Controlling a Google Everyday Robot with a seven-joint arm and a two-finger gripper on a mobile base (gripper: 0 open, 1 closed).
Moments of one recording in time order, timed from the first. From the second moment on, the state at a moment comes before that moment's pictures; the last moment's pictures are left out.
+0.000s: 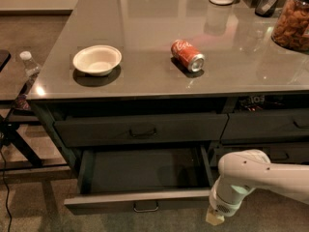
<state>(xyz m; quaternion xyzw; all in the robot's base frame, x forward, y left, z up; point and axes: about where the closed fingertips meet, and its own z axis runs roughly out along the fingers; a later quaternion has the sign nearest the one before) 0.349 -0.196 0.490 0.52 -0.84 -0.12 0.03</state>
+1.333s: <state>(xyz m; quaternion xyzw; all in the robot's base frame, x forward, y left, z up) 0.396 -0.167 0.426 0.52 -0.84 -0.13 0.02</state>
